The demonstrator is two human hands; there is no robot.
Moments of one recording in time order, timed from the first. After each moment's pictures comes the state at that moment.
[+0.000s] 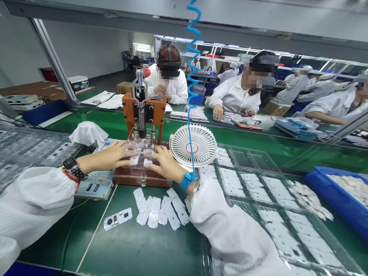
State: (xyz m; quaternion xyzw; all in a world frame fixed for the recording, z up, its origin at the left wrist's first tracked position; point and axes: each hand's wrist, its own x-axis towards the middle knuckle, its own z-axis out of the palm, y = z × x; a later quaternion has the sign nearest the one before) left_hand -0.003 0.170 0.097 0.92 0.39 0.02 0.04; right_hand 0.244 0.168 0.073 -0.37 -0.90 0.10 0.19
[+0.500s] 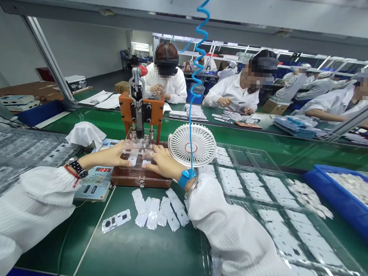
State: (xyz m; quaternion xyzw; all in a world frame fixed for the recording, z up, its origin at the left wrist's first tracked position) left_hand 0.005 0.181 0.096 0.89 0.38 0.13 0.19; right_hand 0.241 0.170 0.085 -0.36 -0.92 0.07 0.13
